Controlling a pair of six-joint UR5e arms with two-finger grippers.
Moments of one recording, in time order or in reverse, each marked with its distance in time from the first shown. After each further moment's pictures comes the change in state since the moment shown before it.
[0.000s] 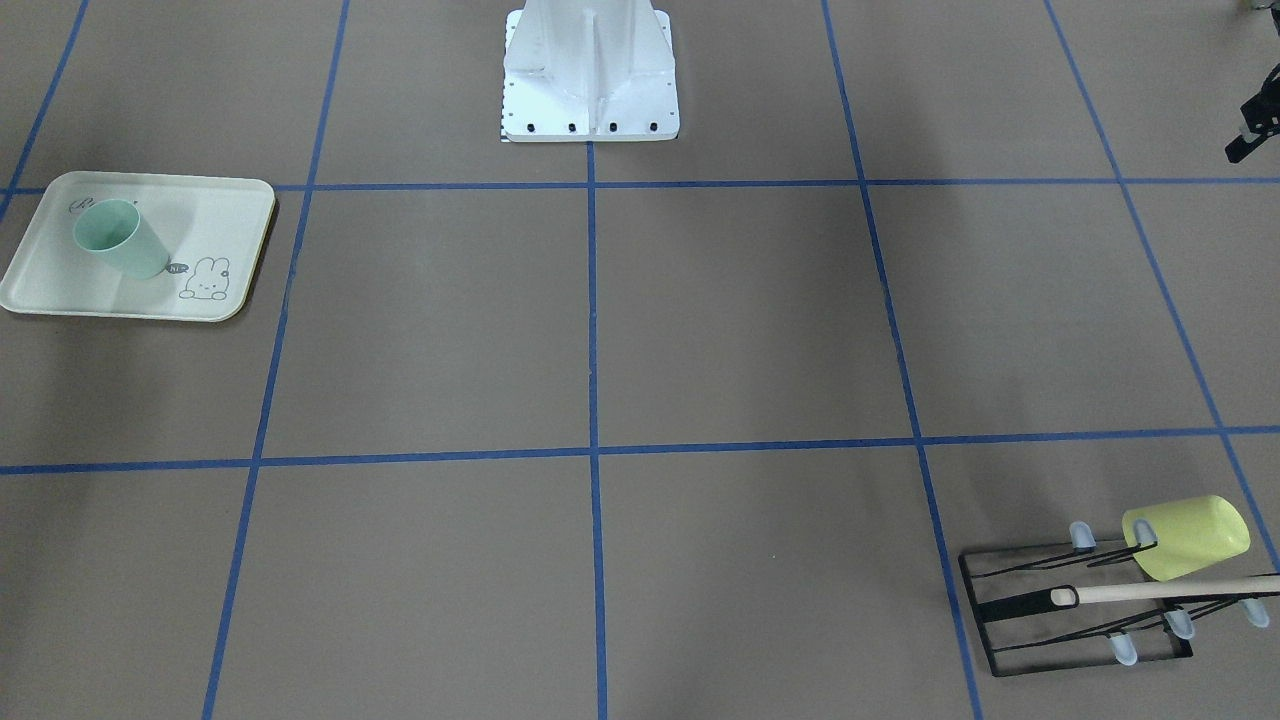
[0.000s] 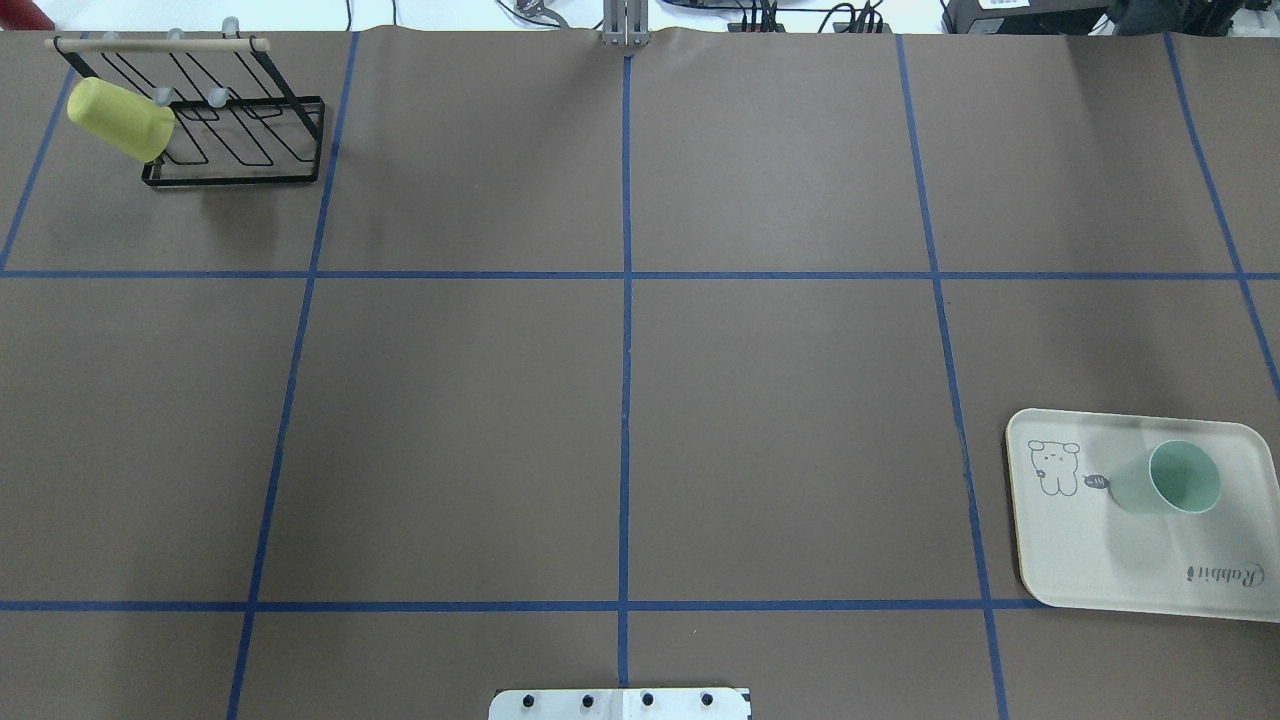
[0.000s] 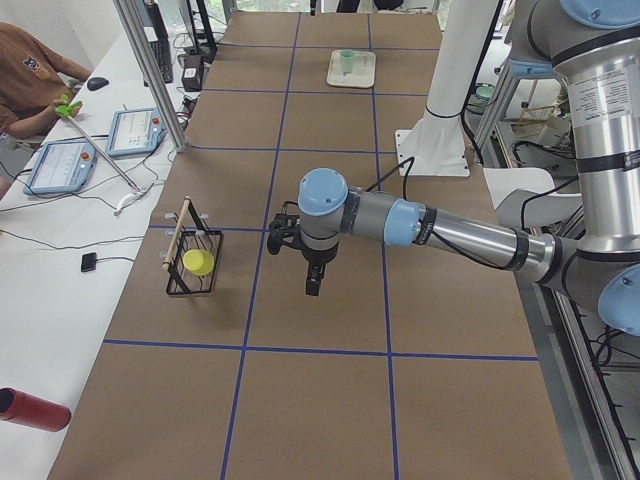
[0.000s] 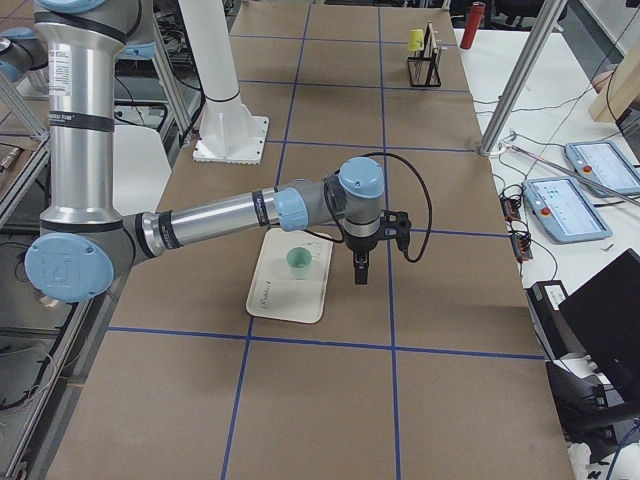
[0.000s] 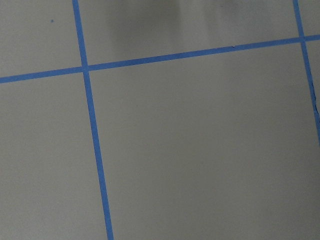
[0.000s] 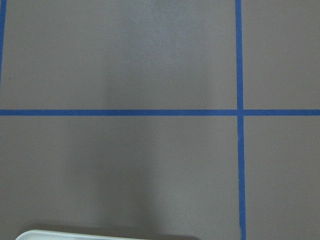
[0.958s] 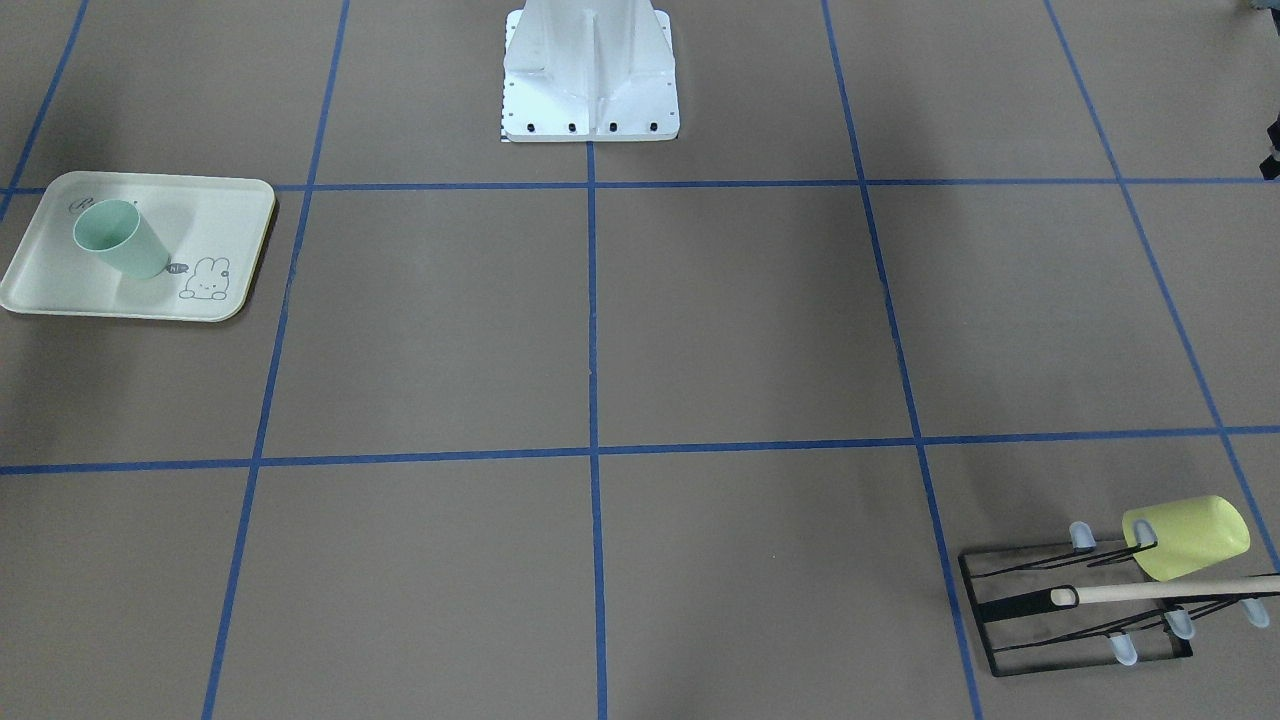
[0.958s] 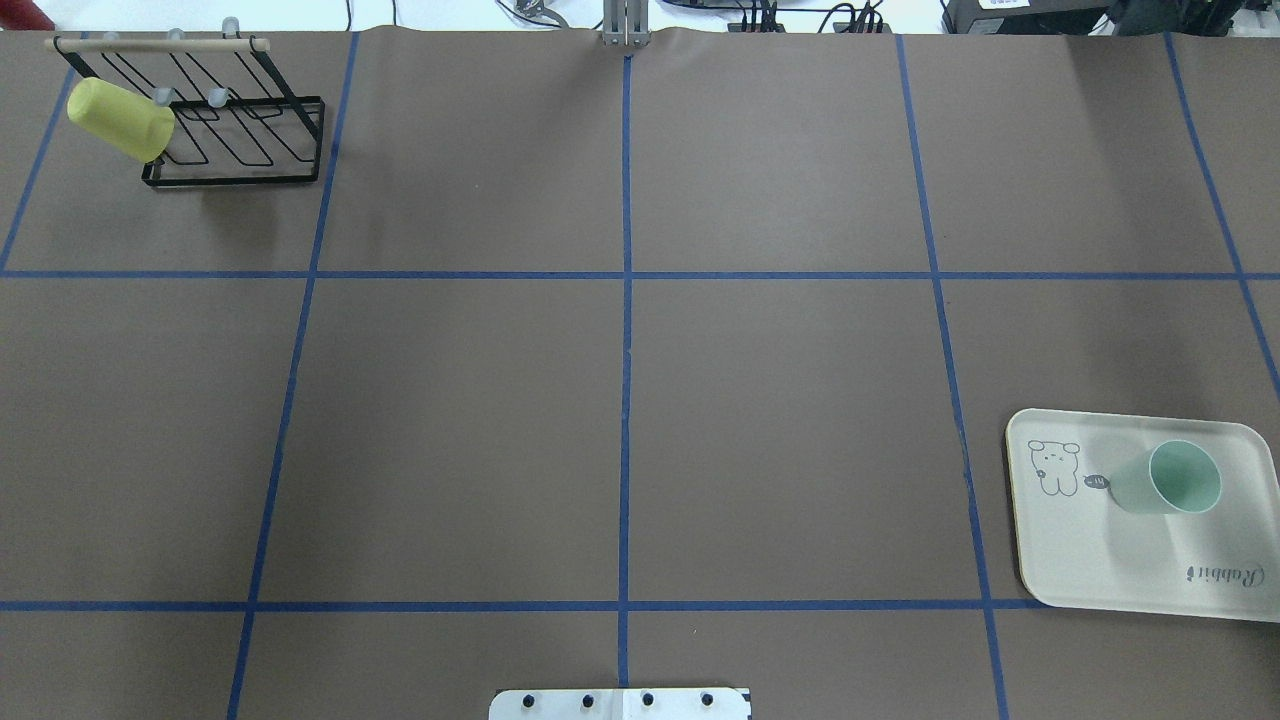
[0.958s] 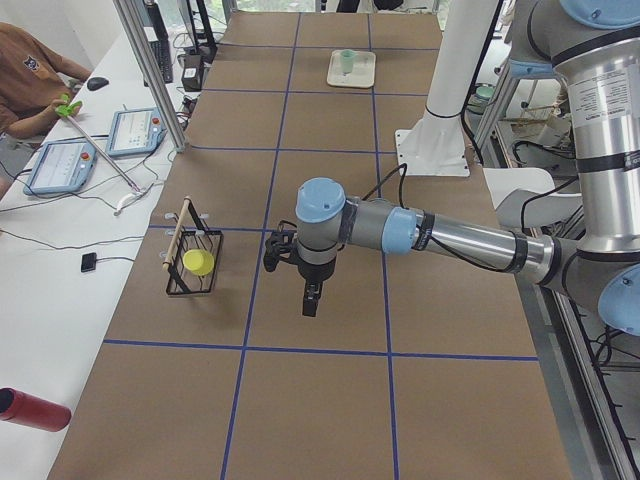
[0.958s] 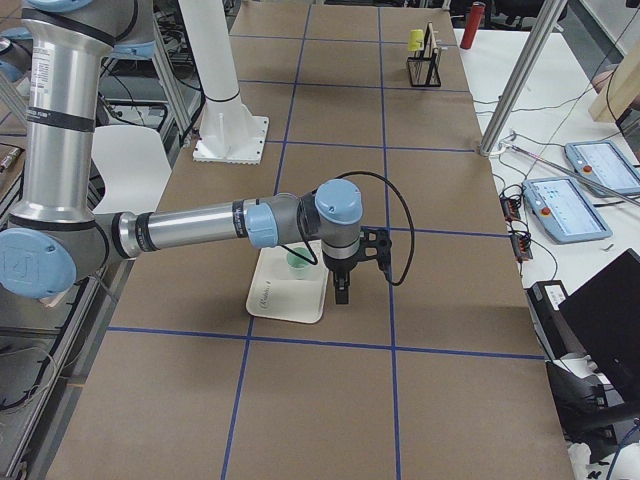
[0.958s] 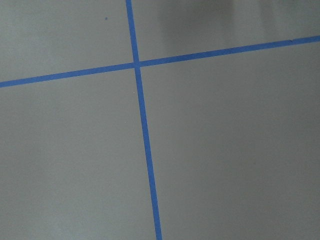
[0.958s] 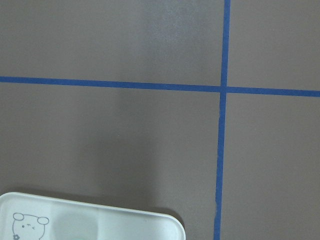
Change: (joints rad) left arm 0.000 0.000 0.041 -0.010 0.149 0.002; right arm 0.069 -0.094 0.014 -0.005 0.045 -0.174
